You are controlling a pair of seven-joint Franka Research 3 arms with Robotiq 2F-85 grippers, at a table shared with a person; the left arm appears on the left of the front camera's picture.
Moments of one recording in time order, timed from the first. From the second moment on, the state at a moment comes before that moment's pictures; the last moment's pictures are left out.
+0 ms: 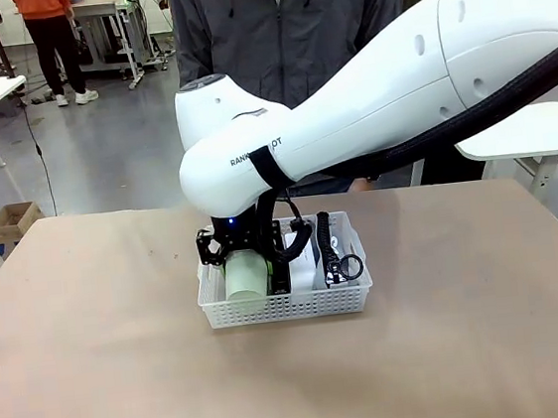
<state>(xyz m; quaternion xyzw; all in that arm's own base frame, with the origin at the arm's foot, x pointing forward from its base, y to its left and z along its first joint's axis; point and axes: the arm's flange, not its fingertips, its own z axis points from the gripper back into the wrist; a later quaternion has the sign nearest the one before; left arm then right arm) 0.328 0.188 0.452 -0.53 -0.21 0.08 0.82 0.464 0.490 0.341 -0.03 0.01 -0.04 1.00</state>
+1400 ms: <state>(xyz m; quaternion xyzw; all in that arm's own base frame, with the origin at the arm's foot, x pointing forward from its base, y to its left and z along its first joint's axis) 0.328 0.188 0.452 -0.53 -0.21 0.08 0.82 0.459 0.475 0.401 0.01 0.00 -0.04 1.00</state>
